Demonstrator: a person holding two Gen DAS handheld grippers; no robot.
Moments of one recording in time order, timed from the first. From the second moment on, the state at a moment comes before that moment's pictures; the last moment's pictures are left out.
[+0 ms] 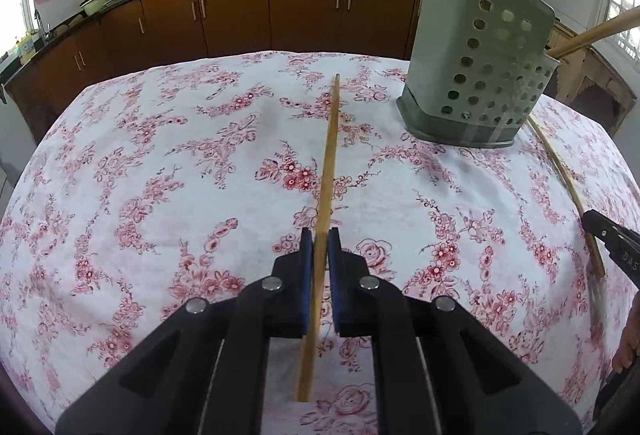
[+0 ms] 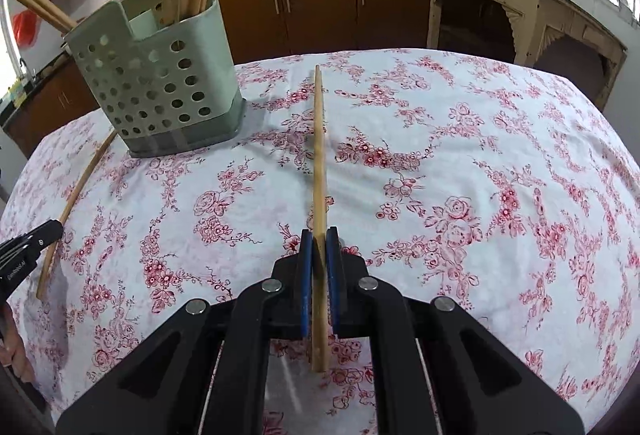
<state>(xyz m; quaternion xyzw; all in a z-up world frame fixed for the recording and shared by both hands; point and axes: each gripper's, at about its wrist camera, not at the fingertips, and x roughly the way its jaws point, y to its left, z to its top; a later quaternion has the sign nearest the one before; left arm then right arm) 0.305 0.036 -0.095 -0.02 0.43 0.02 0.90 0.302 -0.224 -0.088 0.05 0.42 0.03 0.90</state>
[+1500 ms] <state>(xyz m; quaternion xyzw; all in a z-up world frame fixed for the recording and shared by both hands) 0.281 0.028 -0.095 0.04 0.44 -0.03 0.90 0.285 -0.233 -0.083 0.07 0.41 0.05 0.91</state>
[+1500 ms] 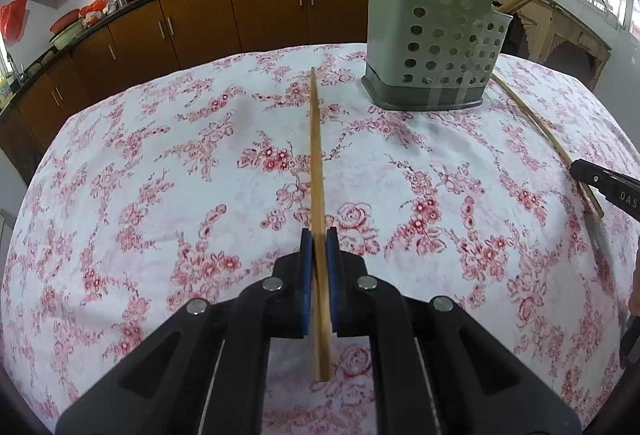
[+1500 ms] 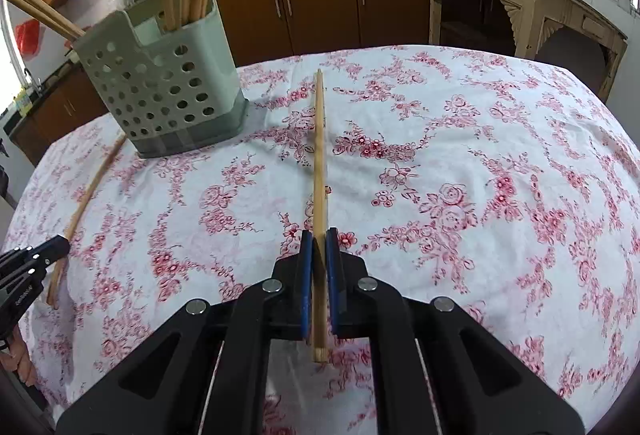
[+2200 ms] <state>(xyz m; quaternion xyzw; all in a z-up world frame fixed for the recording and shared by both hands) 0.242 0.042 0.022 -0.01 0.29 -0.08 0.95 0.245 -0.260 0.025 0.07 0.25 0.05 0.96</state>
